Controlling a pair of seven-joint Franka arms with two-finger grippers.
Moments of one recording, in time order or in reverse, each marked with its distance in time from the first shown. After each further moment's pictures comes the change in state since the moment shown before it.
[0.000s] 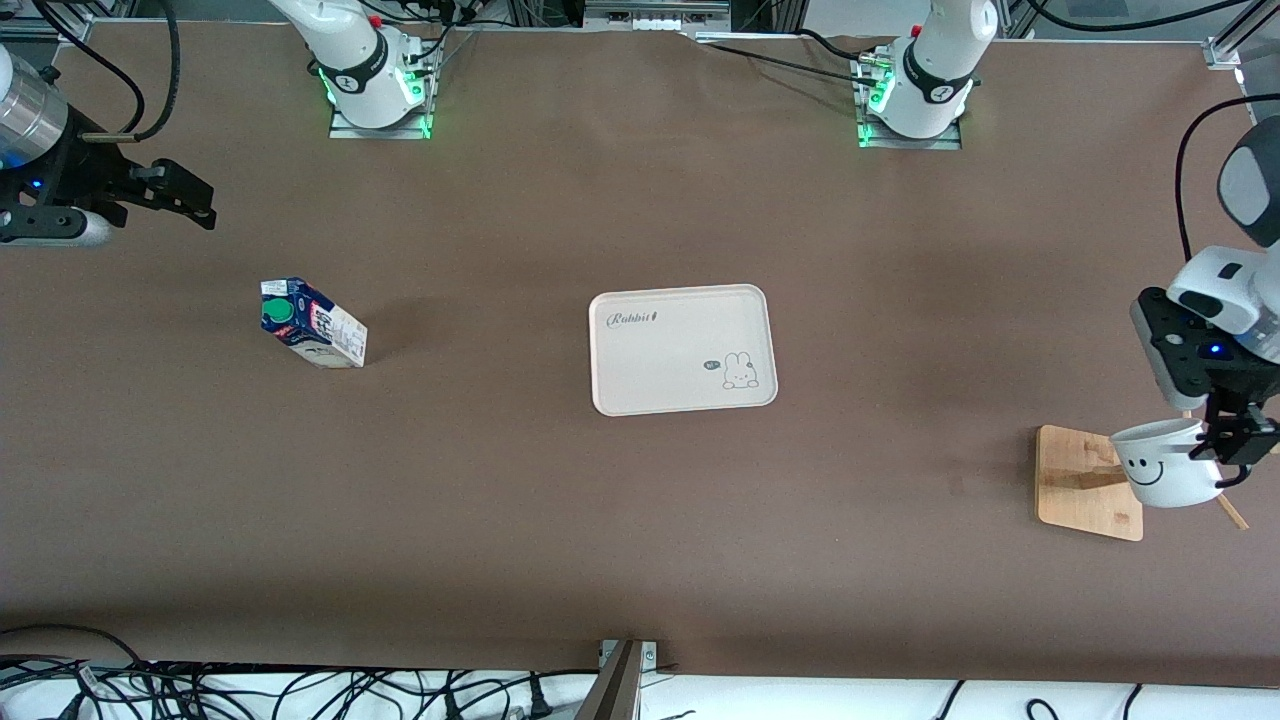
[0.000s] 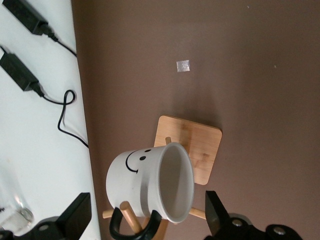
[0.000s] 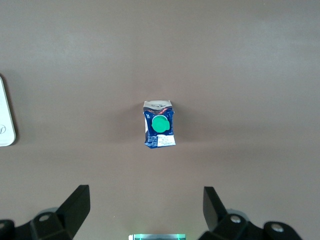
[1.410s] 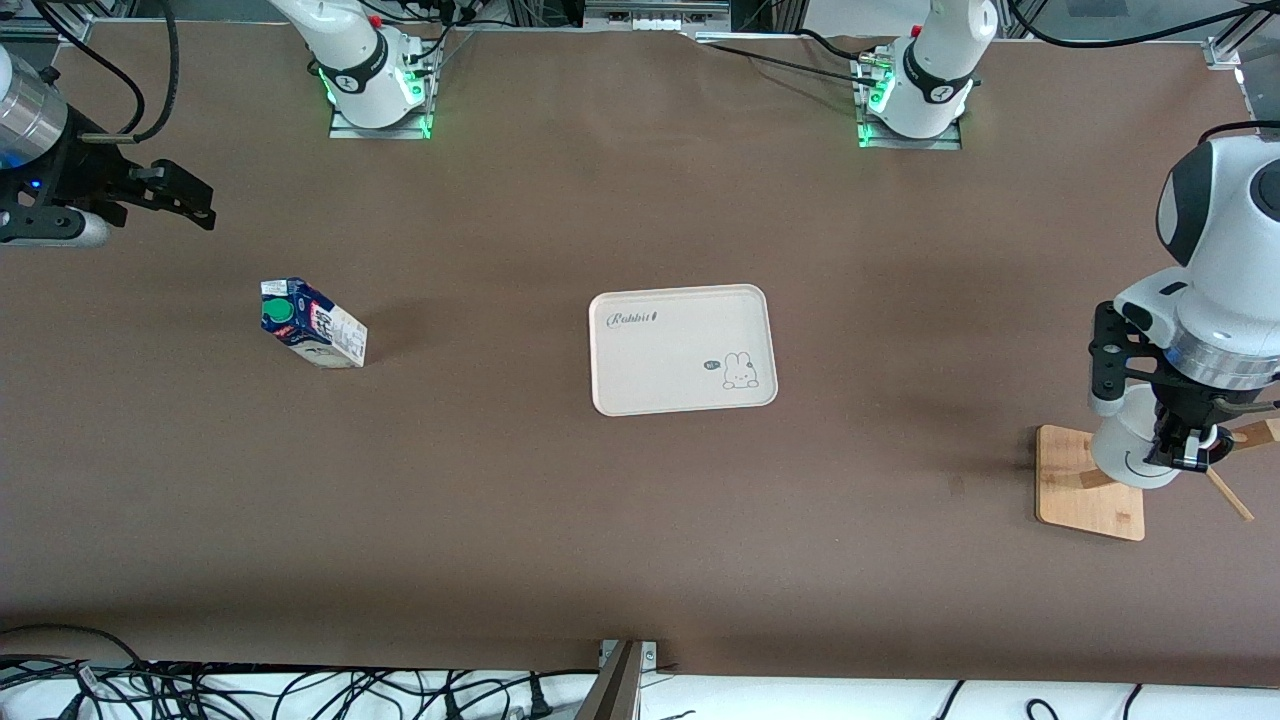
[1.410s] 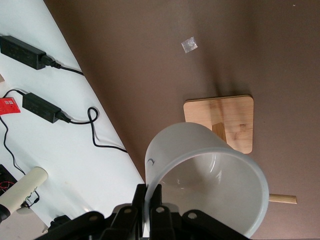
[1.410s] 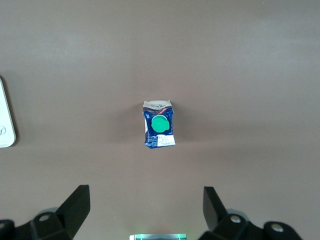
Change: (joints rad) left arm -0.056 0.074 -0.042 0.034 0.234 0.110 0.240; right arm 0.000 0.000 -0.001 -0.001 0.000 0.000 0.005
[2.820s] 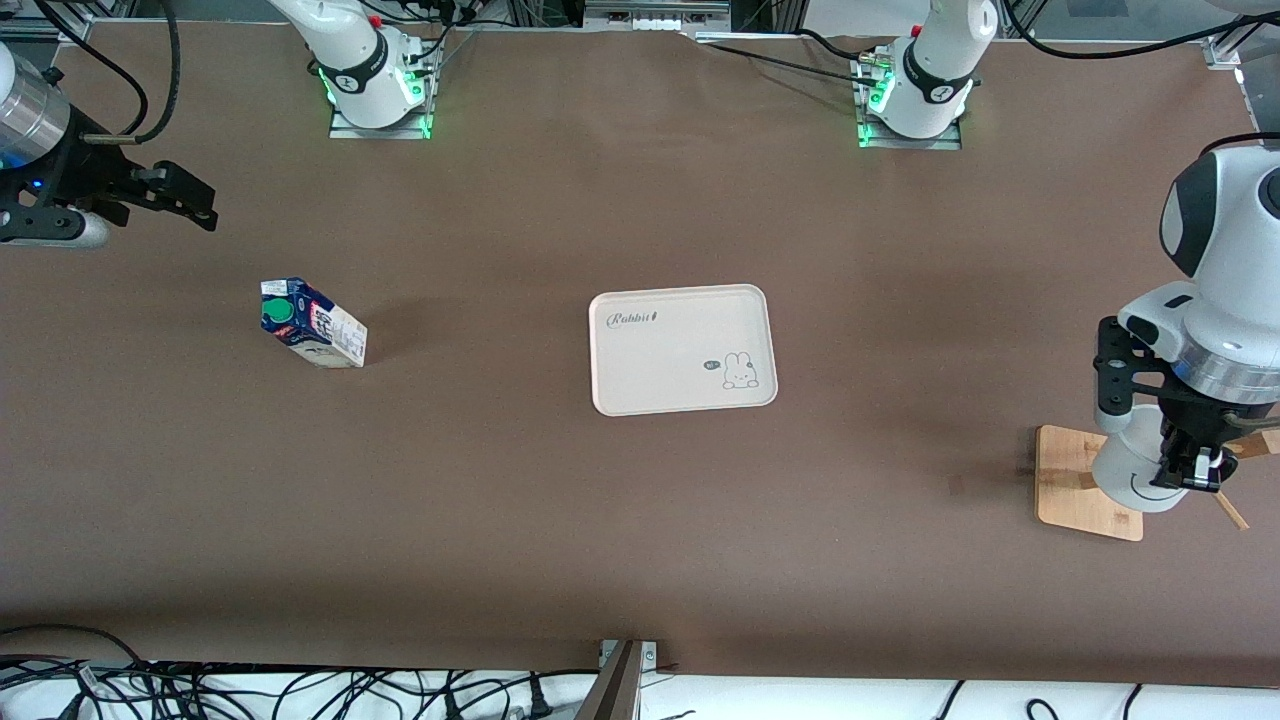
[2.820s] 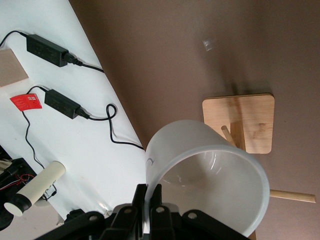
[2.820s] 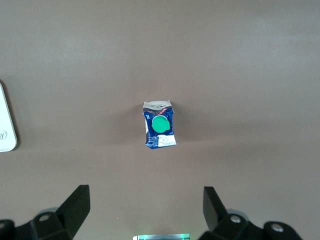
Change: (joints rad) left arm -0.013 0.033 0.001 0.069 0.000 0.012 -0.008; right arm 0.001 0.000 -0.003 0.000 0.000 0.001 0.032
